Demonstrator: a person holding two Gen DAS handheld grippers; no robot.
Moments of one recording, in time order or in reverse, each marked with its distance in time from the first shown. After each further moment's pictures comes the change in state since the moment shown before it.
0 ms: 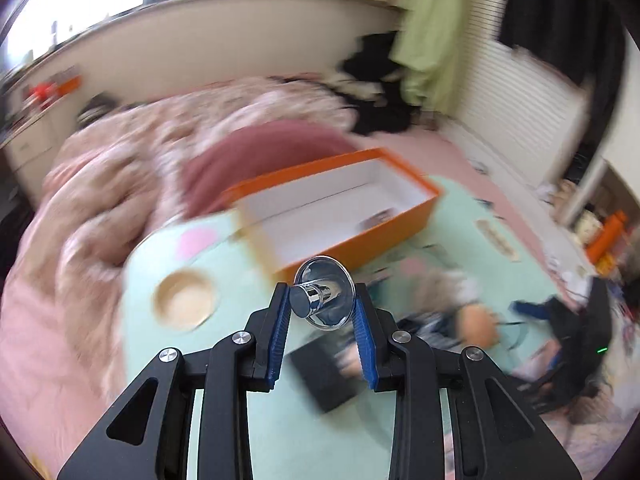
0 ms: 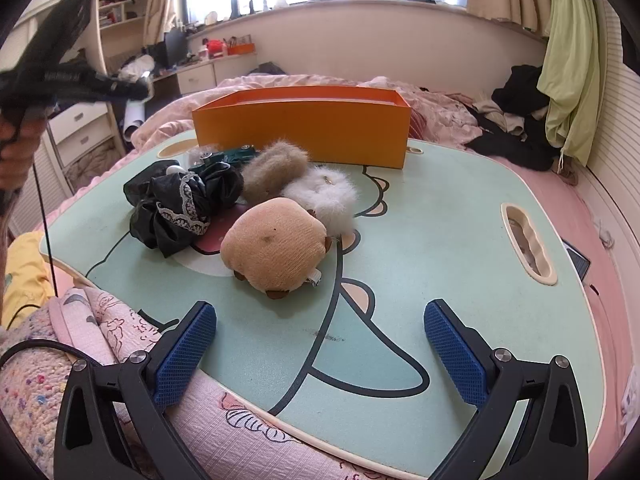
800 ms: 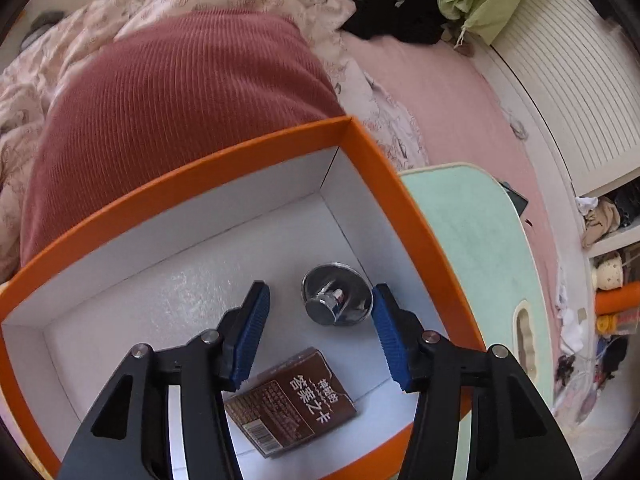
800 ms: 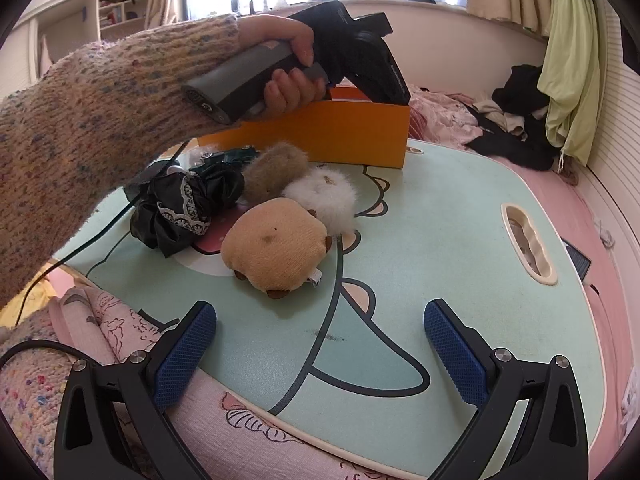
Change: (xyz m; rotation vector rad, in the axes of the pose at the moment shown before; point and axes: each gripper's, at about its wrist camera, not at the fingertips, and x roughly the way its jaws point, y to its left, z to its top) left arm 0.246 -0.134 0.122 0.001 0.427 -0.077; right arm 0.000 -0.003 0.001 -0.022 -0.006 0.028
